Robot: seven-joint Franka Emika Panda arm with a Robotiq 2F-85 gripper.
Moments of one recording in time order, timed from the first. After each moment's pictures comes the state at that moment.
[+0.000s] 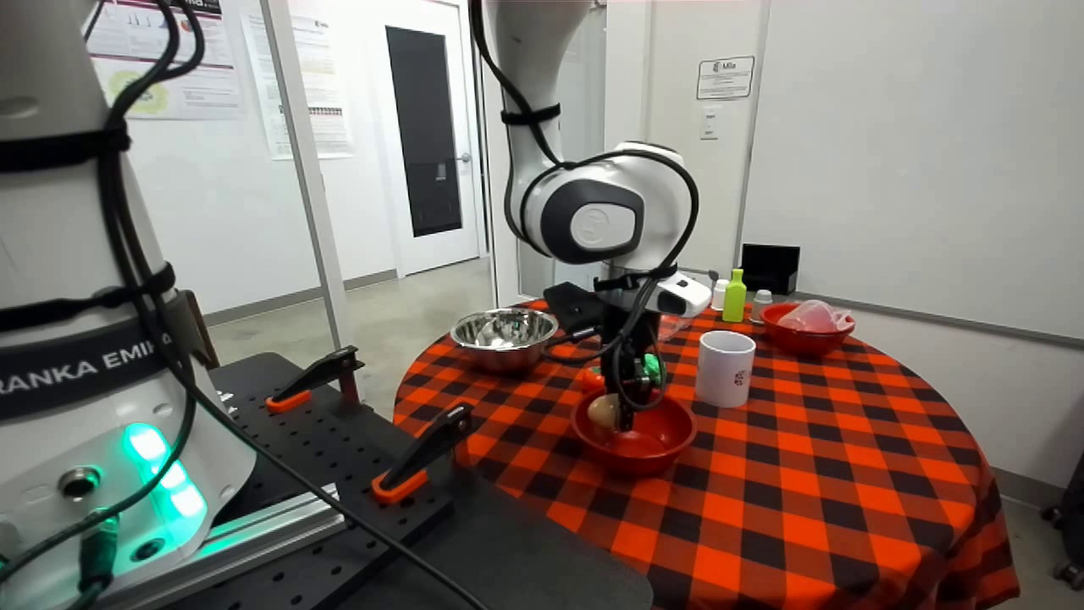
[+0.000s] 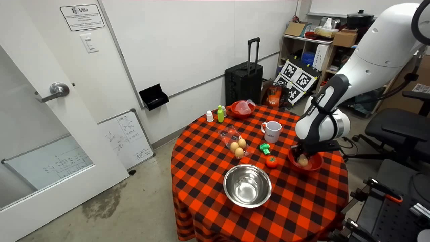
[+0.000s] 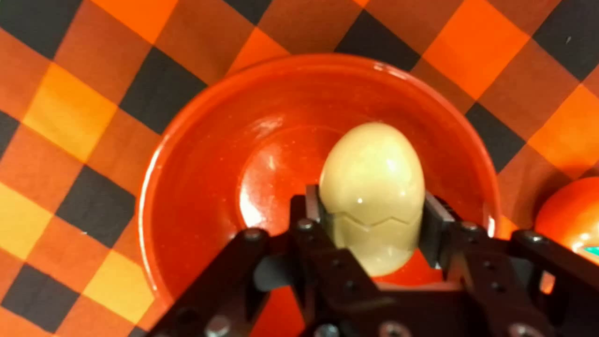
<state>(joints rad) -0.22 0.69 -0.06 -2.30 0.27 2.93 0.15</state>
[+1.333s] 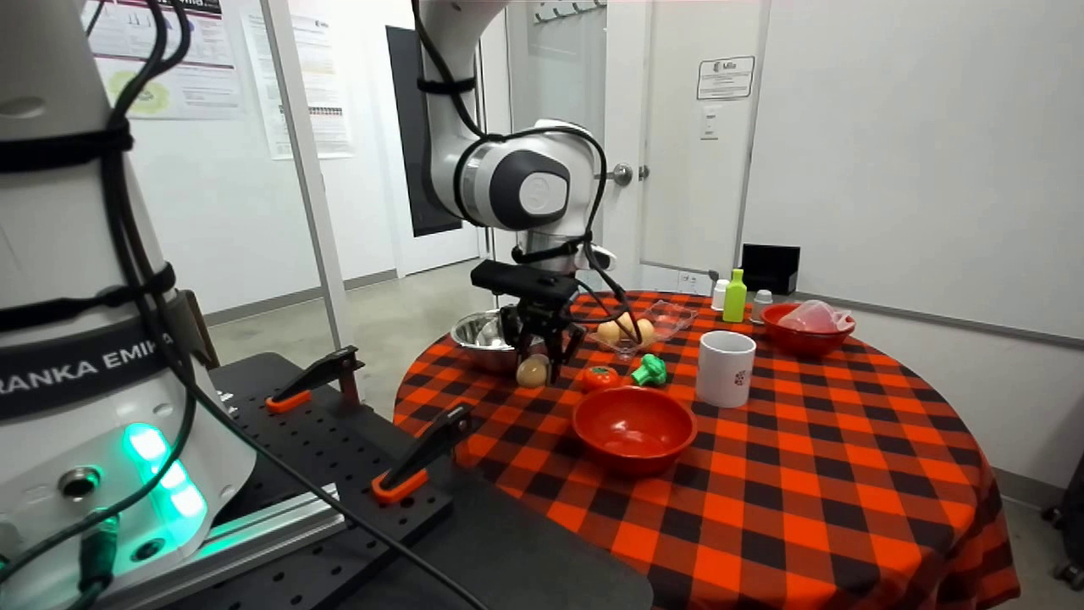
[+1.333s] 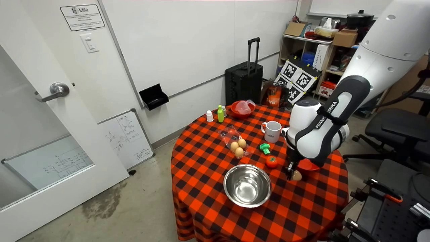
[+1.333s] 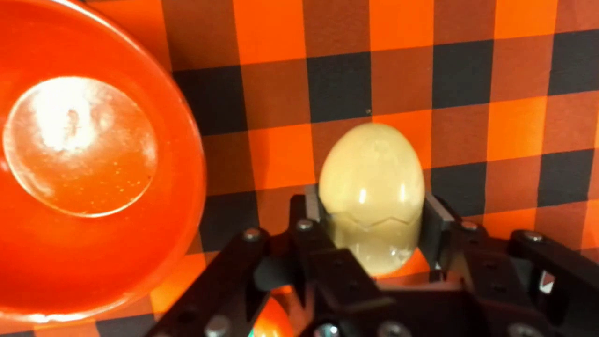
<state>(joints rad) -0.19 0.58 0.11 -2.42 0.01 2.90 -0.28</state>
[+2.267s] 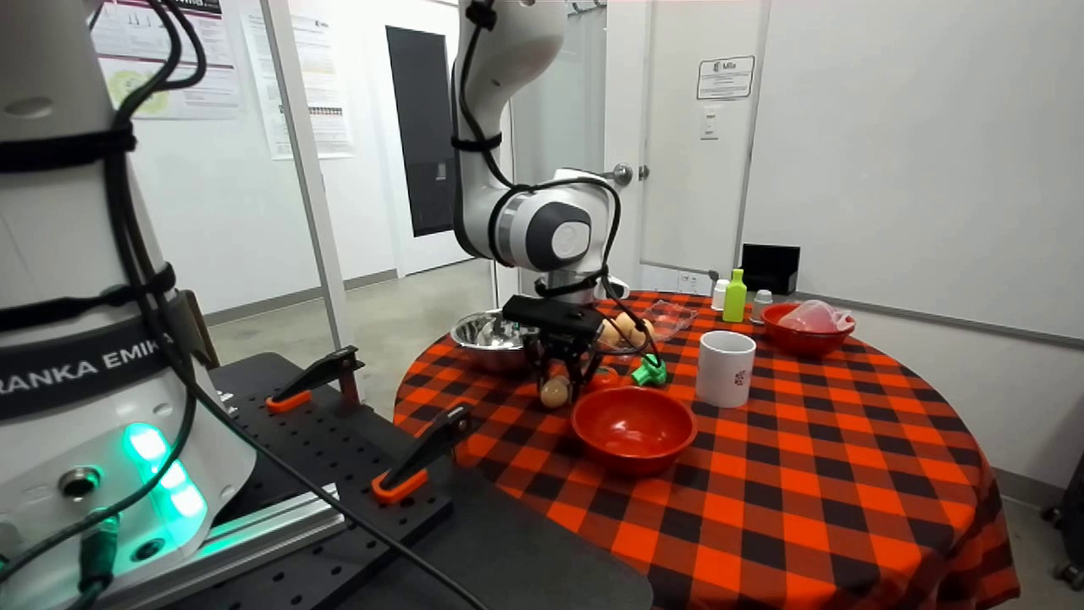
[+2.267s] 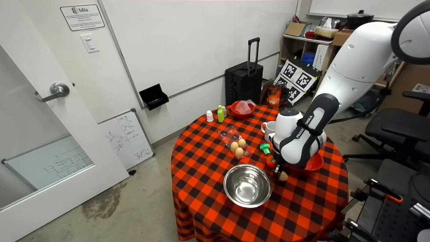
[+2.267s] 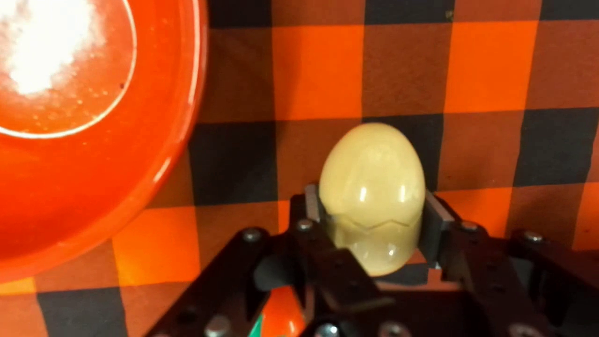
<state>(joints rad) -0.16 0.81 0.09 -2.17 -0.06 2.90 -0.28</state>
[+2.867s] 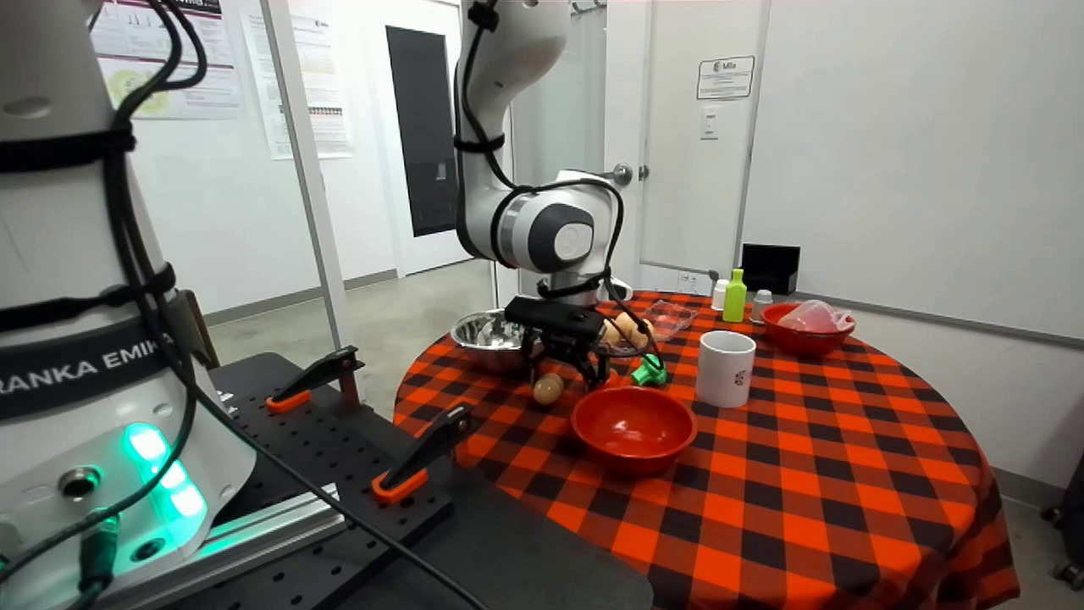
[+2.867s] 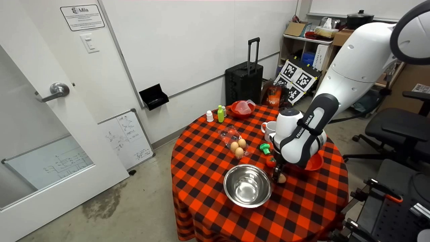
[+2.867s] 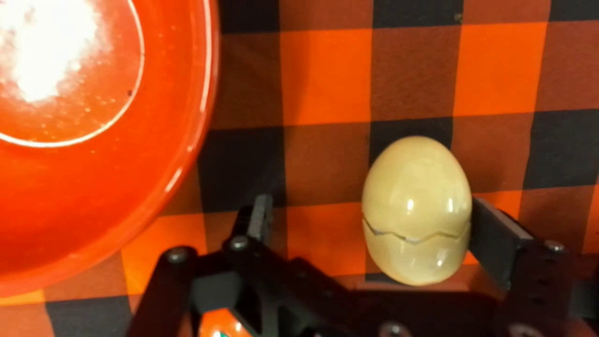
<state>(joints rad) -0.16 0.82 0.08 -2.17 -0.06 2.90 -0.28</state>
